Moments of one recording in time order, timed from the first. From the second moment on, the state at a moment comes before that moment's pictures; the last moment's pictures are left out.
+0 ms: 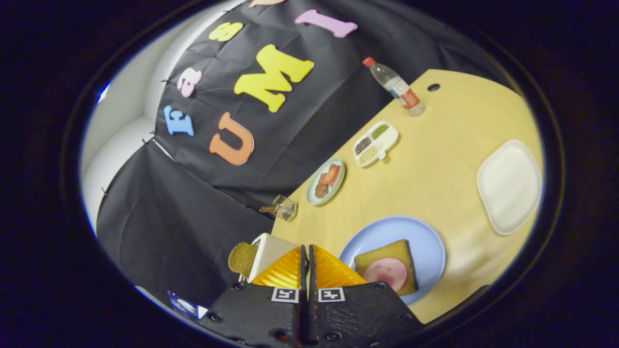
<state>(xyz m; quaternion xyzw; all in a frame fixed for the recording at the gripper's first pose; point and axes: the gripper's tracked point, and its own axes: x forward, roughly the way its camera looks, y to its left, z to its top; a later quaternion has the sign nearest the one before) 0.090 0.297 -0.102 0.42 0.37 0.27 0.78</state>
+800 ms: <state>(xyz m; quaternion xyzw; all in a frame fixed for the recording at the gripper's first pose) 0.094 0.221 -0.131 0.17 0.29 0.15 0.93</state>
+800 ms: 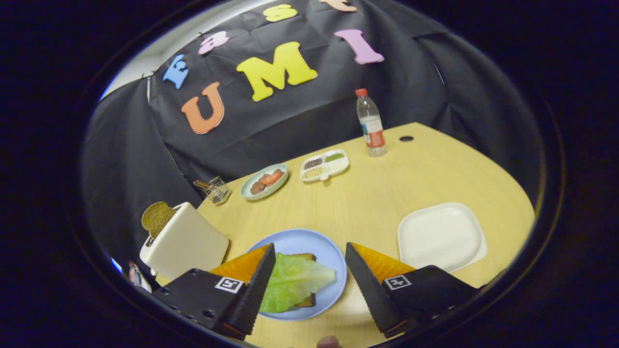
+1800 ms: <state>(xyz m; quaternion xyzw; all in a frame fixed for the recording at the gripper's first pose) 0.045 0.511 -0.026 0.03 0.15 0.24 0.96</state>
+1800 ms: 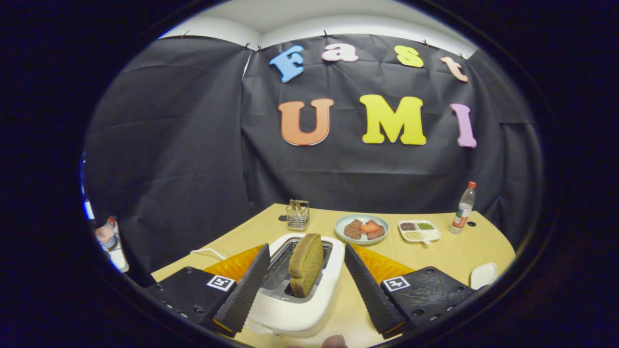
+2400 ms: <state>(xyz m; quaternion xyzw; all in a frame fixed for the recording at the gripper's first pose) 0.078 0.528 -0.067 0.06 0.24 0.19 0.95</state>
